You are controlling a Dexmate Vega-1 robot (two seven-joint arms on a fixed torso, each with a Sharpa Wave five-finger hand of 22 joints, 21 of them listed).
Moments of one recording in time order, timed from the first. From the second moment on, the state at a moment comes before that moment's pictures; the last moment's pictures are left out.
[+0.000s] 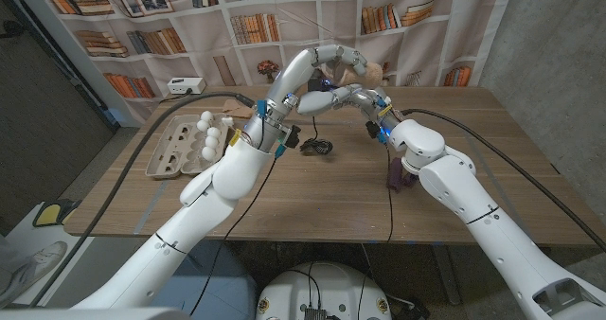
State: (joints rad) left arm 1.07 0.52 0.37 -2.12 0.37 -0.51 0.25; left_hand 1.38 0.01 0.47 -0.19 0.20 0.82 -0.02 0.64 0.46 0.83 -0.11 0.43 0.58 0.82 -0.01 0.27 0.54 0.62 -0.07 1.20 0.18; right arm -0.94 -0.45 -0.34 -1.97 0.42 -0.21 -0.04; right_hand 1.20 0.12 0.49 -0.20 0.19 0.93 -0.07 0.20 0.22 0.90 -0.06 0.28 0.63 1.08 -0.19 0.34 0.82 0.60 -0.05 1.25 0.17
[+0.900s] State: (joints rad) left arm 1.15 0.55 0.40 -2.10 0.27 -0.52 0.22; left_hand 1.38 0.01 0.47 -0.19 0.20 0.82 -0.01 0.64 0.46 0.83 -0.11 0.42 0.58 0.82 -0.01 0.28 0.55 0.60 -0.07 1.21 0.18; right arm -0.95 -0.42 -0.25 -2.01 0.58 -0.22 -0.01; right_hand 1.21 0.12 0.49 -0.20 0.18 0.93 -0.07 0.20 0.22 0.90 -0.06 0.27 0.64 1.08 -0.19 0.34 0.82 0.60 -0.06 1.25 0.17
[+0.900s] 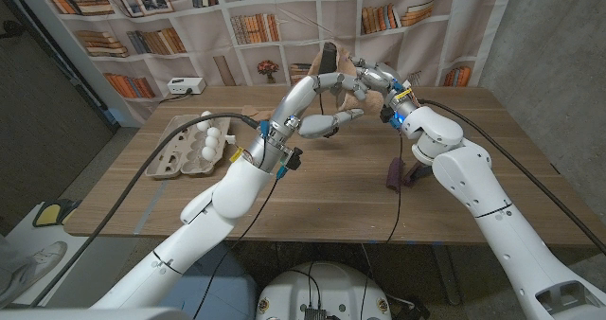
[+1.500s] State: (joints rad) left arm 1.21 0.55 0.38 -2.08 0.32 -0.48 0.25; left_hand 1.38 0.01 0.47 -0.19 0.20 0.82 -0.01 0.65 0.46 0.83 -0.11 0.42 0.58 0.82 -0.01 0.27 0.55 0.60 -0.08 1.22 0.18; right arm -0.96 -0.43 -0.16 -2.05 0.68 -0.23 0.02; right_hand 1.22 0.12 0.49 -0.20 0.19 0.93 -0.07 0.20 0.22 0.90 -0.06 0.27 0.64 1.08 -0.19 0.34 0.82 0.60 -0.06 1.25 0.17
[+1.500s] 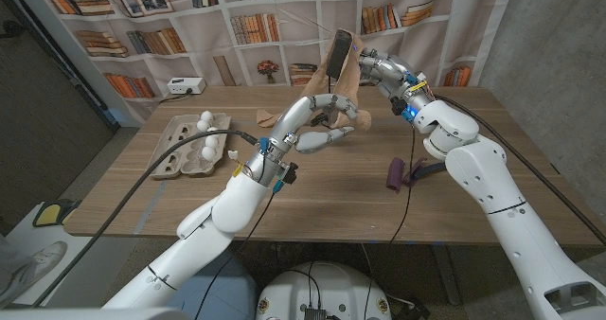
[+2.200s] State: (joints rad) left arm 1.19 0.52 0.41 -2.01 0.31 -0.43 0.22; left_hand 1.38 0.01 0.47 -0.19 0.20 0.82 -0.01 0.65 0.46 0.83 -0.11 0.42 0.59 0.82 -0.01 0.27 0.55 0.59 -0.07 1.23 0.18; right arm -0.98 -0.43 -0.11 -2.07 0.79 -0.28 0.07; right_hand 1.22 0.12 0.49 -0.20 0.18 0.93 -0.07 0.20 0.22 0.90 -0.06 0.27 0.64 1.08 -0.19 0.34 0.82 0.59 -0.06 1.25 0.17
